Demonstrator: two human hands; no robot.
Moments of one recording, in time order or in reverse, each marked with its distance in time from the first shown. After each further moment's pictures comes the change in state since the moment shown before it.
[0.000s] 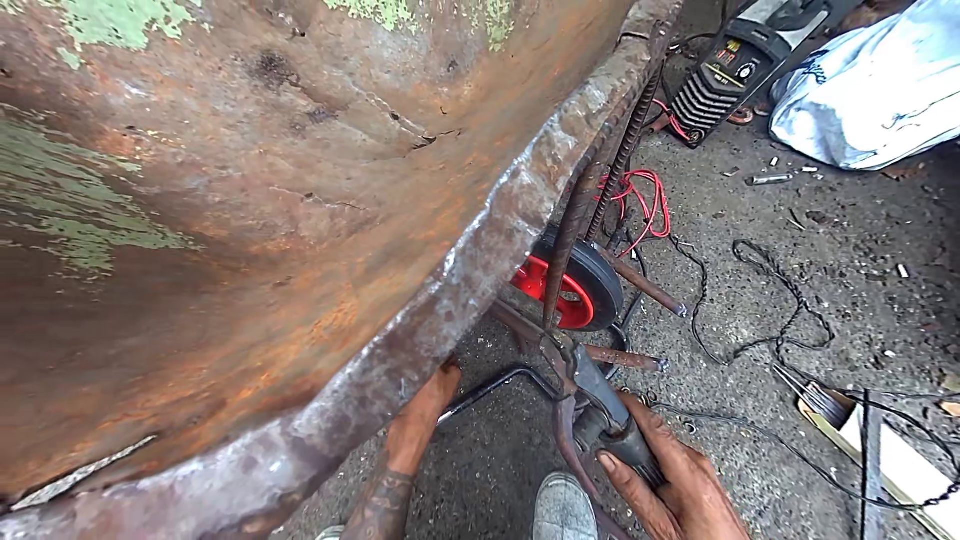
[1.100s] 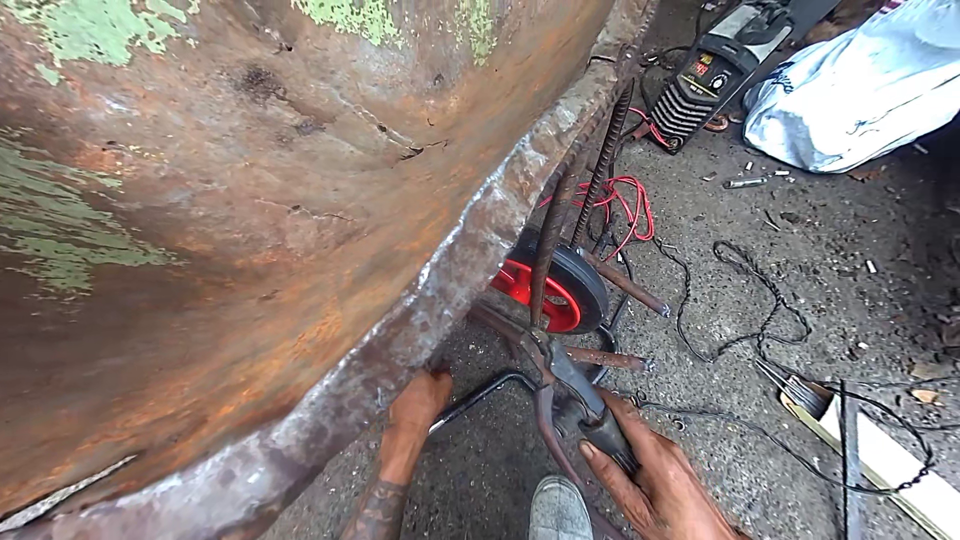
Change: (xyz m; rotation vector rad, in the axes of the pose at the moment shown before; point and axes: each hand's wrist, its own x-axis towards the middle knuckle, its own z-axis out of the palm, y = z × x) left_hand 0.001 0.003 0.001 -0.008 -0.031 -0.033; right_hand 0.000 0.000 0.004 -0.027 0.014 0.060
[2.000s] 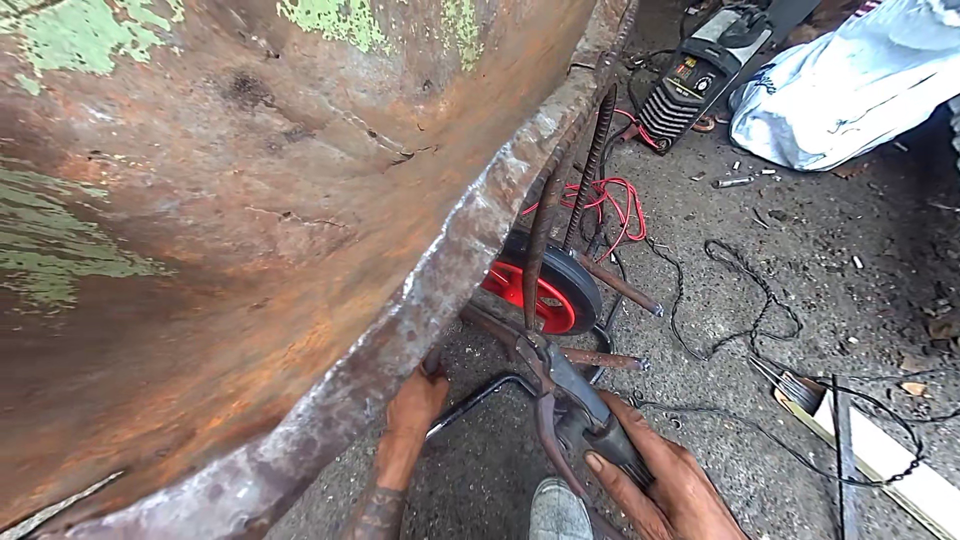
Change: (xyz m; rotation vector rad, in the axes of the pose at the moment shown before) left_hand 0.001 0.002 0.000 0.014 -0.004 -0.019; right_hand 0.000 -0.007 -0.010 0.026 -0.029 0.002
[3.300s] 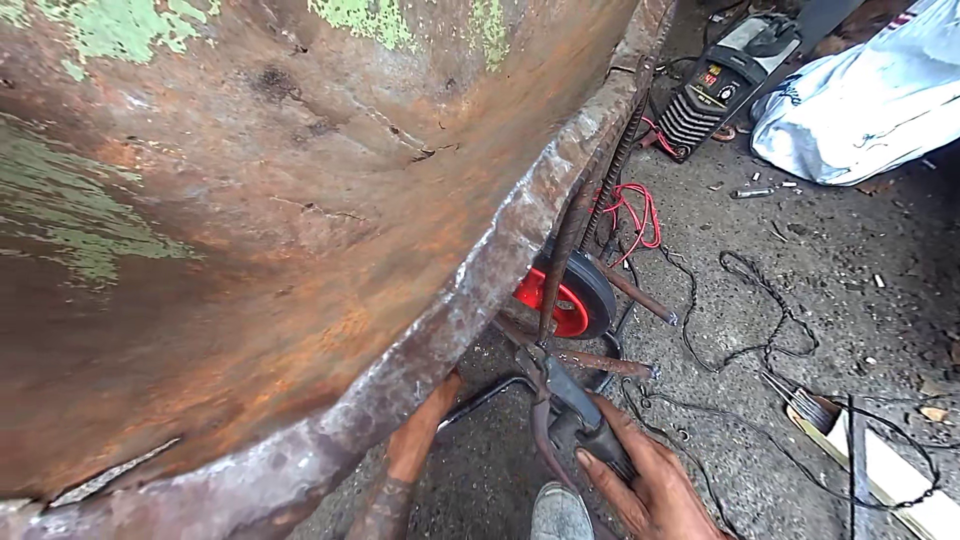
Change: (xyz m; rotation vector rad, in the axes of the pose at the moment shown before) left_hand -0.001 -0.002 0.001 -0.040 0.006 0.016; right_hand 0.004 0.019 0.027 -0.020 0.044 -0.084
